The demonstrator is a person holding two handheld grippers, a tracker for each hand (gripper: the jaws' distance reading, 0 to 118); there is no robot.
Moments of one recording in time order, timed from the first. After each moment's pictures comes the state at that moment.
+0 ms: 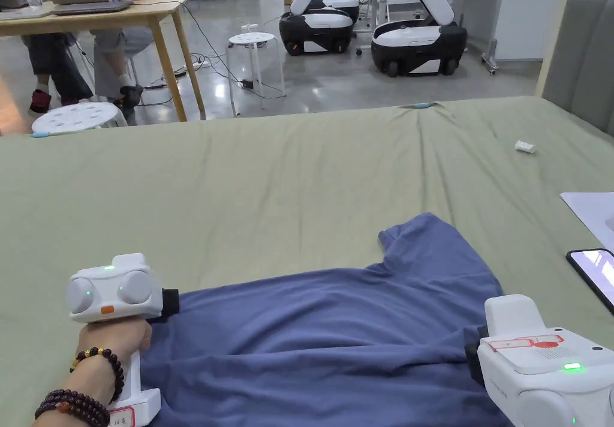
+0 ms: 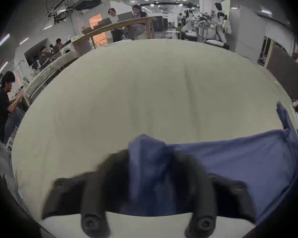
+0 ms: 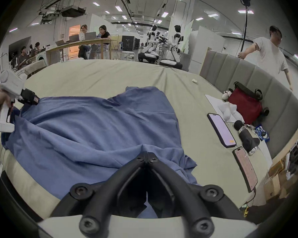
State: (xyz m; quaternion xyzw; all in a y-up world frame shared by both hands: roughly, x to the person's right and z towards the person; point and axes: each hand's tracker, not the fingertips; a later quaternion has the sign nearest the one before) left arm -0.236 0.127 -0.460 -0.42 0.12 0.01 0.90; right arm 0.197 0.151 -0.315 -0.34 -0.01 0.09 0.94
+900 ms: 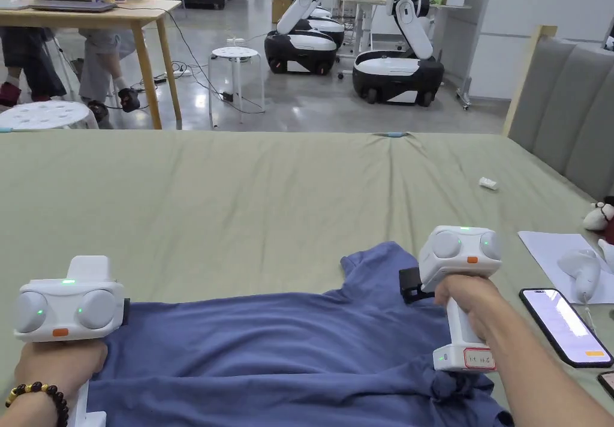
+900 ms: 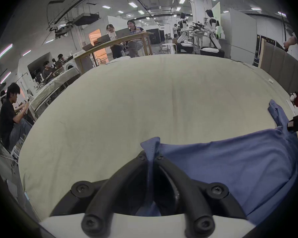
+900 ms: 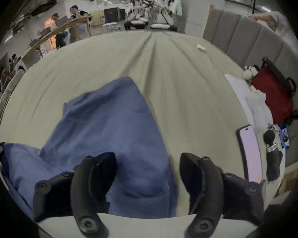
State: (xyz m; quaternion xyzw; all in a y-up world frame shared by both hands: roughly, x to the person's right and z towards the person) left arm -0.208 0.150 -0.439 -0.37 0.13 -0.03 0.92; right arm 0.263 0.125 -0.570 -0.51 -0.04 0.00 0.86
